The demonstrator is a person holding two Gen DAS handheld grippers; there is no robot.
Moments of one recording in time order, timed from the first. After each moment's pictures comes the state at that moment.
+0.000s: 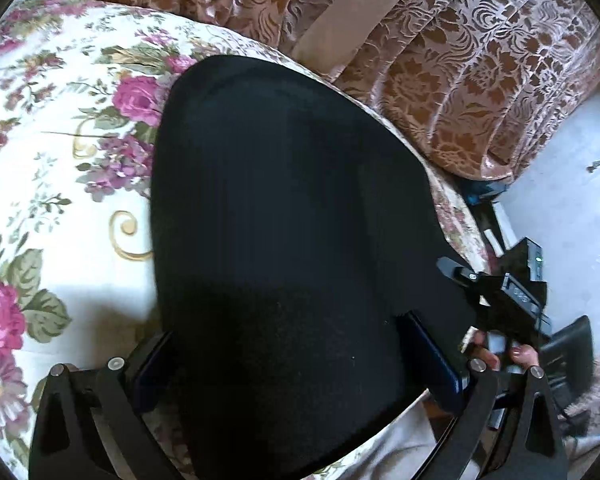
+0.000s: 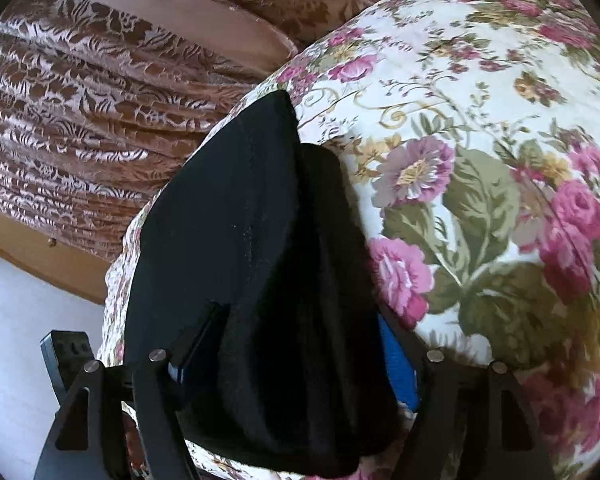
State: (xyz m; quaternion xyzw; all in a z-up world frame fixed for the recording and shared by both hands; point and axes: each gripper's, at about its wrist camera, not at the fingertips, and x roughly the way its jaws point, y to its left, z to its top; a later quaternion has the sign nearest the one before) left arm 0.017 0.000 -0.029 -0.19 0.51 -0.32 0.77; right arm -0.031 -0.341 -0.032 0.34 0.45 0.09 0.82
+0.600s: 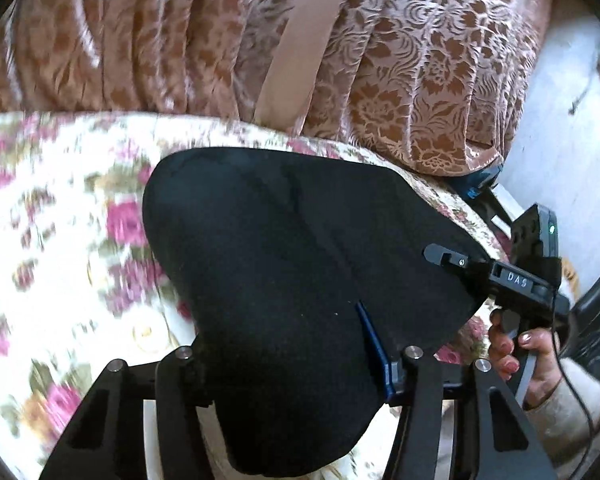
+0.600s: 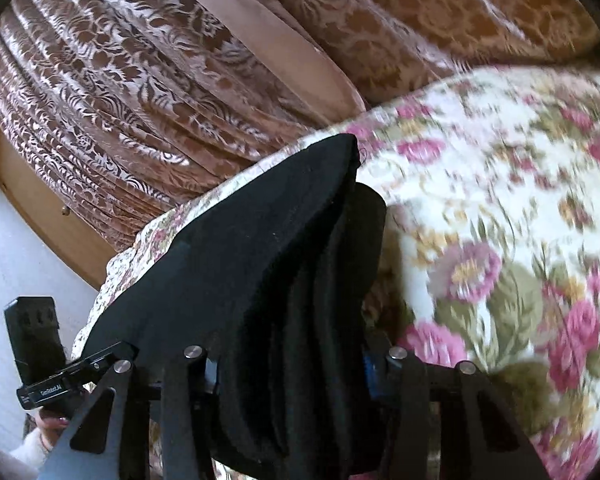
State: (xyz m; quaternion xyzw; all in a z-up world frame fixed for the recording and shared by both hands) left arm 0.019 -0.008 0.028 -0.07 0.40 -0.33 0.85; right arm -0.019 -0.315 0.016 0.24 0.36 0.12 0.89
